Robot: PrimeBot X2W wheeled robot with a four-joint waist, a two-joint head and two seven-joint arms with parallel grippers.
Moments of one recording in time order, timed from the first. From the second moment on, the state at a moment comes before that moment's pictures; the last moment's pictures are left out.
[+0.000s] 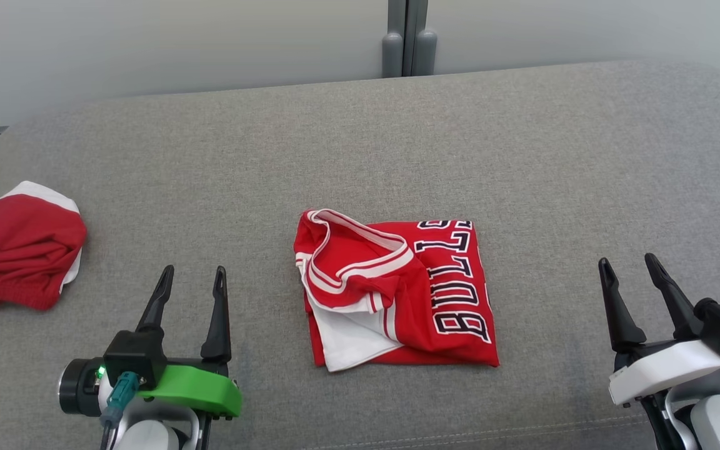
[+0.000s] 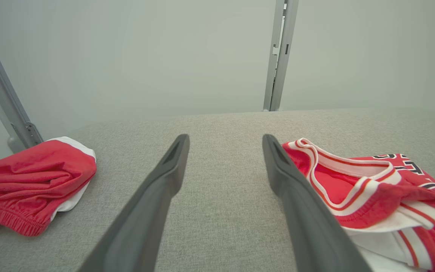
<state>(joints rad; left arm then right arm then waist) -0.11 0.09 -0.15 0.24 -0.18 -0.02 -0.26 -0.06 -0.25 0.06 0.19 0.35 0.13 -0.25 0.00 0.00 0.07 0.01</state>
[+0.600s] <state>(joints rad) -0.12 0.09 -0.18 0.23 -0.18 -0.02 -0.26 -0.08 -0.26 0.09 0.22 0.38 0.13 -0.22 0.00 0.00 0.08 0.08</state>
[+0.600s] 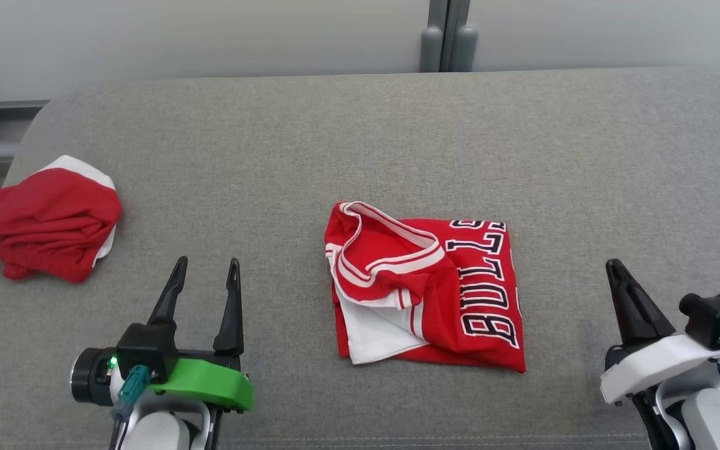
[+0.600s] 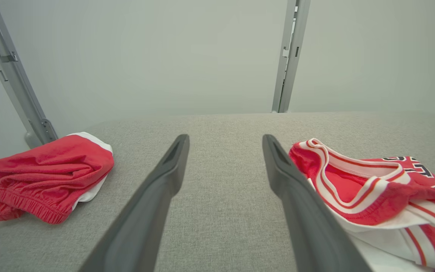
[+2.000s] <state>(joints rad) -0.20 0.05 -0.20 0.22 -0.19 -0.02 -0.26 -0.38 -0.23 0.85 0.46 0.54 0.13 -0.26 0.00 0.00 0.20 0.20</state>
